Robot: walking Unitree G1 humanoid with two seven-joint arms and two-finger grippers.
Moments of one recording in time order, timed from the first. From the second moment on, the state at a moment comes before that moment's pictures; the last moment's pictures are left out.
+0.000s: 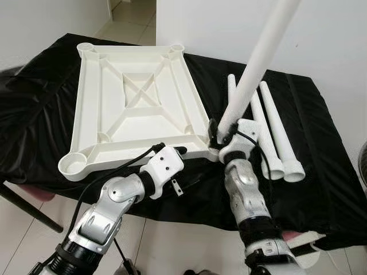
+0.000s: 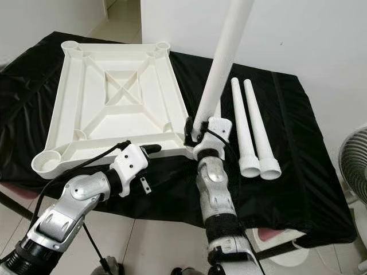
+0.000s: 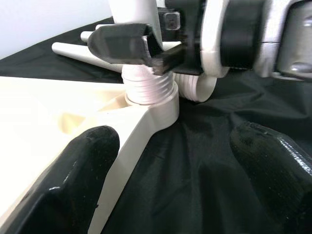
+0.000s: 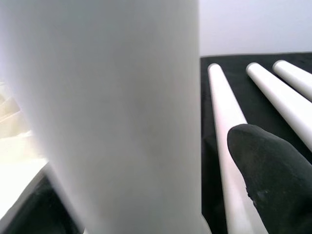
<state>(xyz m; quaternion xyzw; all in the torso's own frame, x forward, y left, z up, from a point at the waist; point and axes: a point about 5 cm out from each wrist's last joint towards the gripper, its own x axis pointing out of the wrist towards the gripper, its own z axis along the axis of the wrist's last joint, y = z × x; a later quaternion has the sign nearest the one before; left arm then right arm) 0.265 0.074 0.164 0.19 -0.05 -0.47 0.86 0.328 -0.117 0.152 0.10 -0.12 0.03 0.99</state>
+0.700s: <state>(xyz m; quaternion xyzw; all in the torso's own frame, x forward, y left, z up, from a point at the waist) 0.290 0.085 0.170 0.20 -0.04 -0.45 0.87 0.276 -0.146 0.132 0.06 -0.12 0.09 0.99</state>
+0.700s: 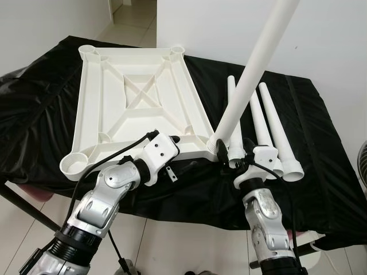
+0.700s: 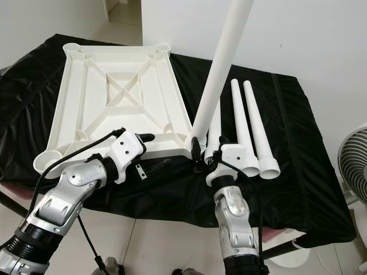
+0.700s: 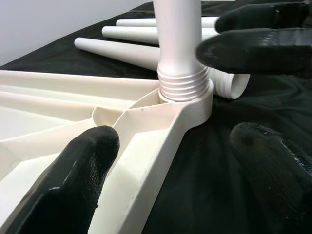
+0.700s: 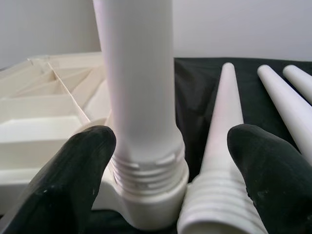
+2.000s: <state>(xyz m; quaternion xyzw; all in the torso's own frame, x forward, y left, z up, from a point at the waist) 0.338 0.091 0.146 0.15 0.14 -0.38 0.90 0.255 -0.148 0.128 0.09 -0.08 0.16 0.98</state>
